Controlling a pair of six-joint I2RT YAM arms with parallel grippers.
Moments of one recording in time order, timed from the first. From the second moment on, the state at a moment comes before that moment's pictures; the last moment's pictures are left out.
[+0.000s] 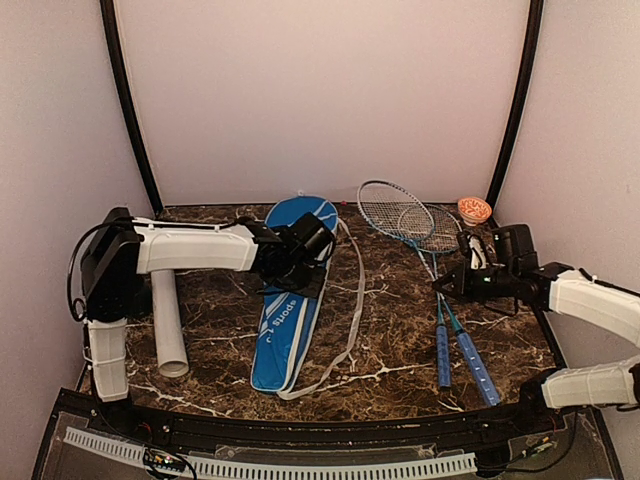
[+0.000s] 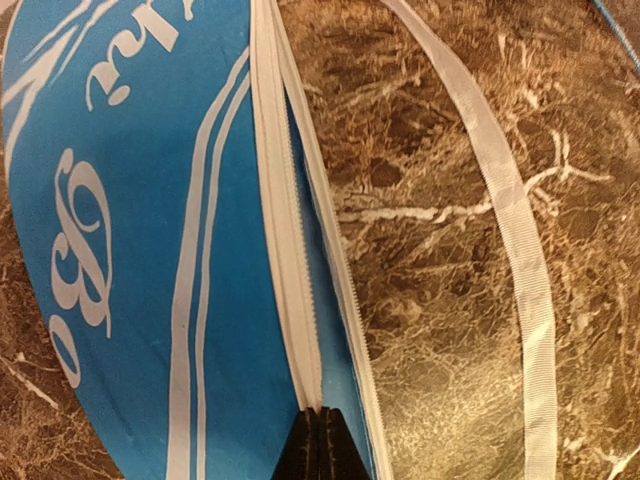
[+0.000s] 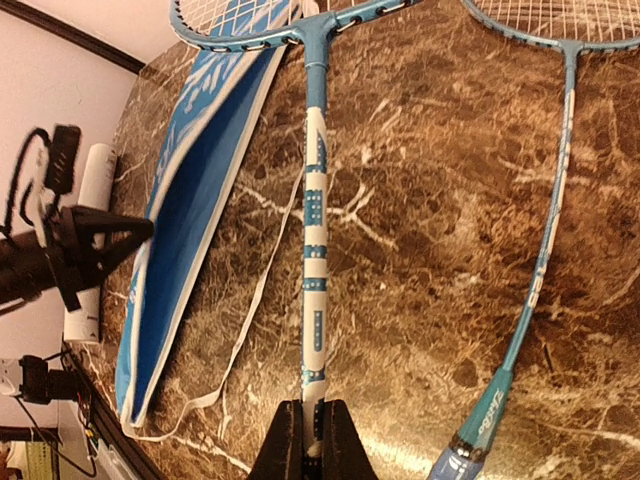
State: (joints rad) left arm -0.91 2.03 1.55 -0.59 -0.27 -0.47; right arm 0.31 1.09 0.60 -0.22 -0.45 0.48
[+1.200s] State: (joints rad) left arm -0.86 1.86 1.36 -0.38 -0.13 -0.54; right arm 0.91 1.35 0.69 -0.21 -0.12 0.61
